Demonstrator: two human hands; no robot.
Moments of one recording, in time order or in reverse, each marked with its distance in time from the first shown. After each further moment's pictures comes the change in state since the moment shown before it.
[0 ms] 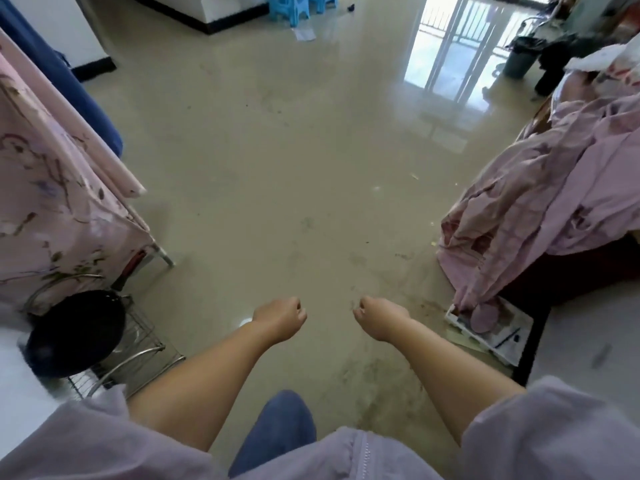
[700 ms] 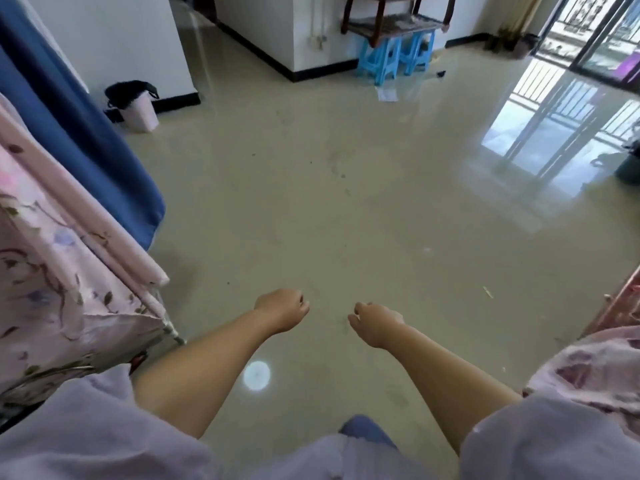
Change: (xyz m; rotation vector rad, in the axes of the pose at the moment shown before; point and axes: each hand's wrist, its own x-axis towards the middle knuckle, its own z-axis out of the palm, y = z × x) left_hand 0.342 -0.090 -0.309 -0.049 0.196 -0.104; right_hand 0.361 -0.147 -0.317 -0.204 0.061 -0.259
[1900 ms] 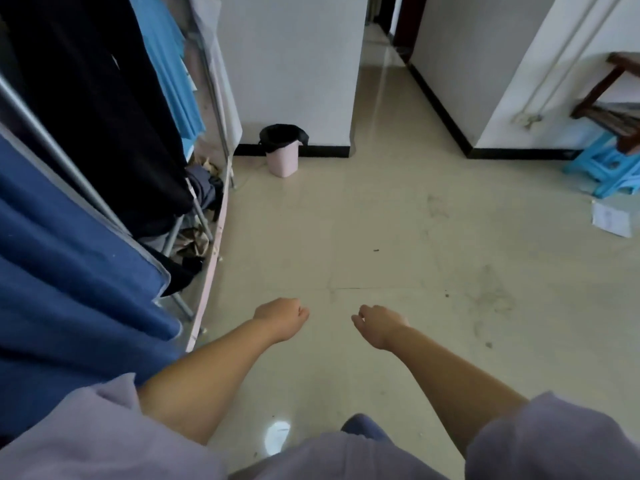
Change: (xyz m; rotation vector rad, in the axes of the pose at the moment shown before) left_hand 0.556 -0.375 -0.371 -0.251 0.116 -0.572; right_hand 0.701 -0.306 -0.451 -0.261 -0.050 -0.478
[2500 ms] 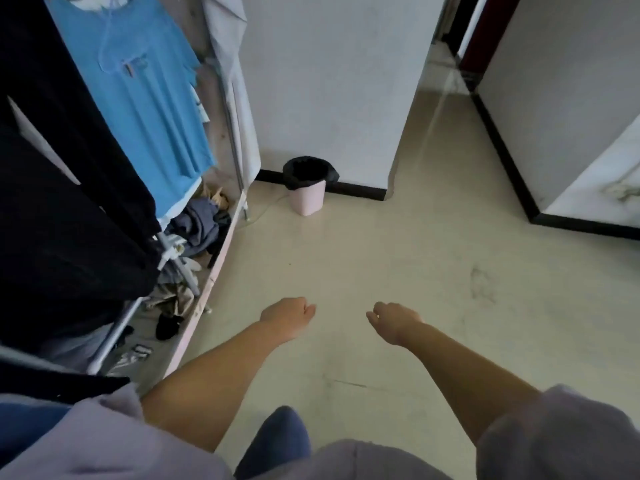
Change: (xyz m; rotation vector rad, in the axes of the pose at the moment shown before) left_hand 0.342 0.033 -0.176 -0.243 0.032 -0.164; right_hand 0.358 0.057 -0.252 -0.148 -0.026 -0.119
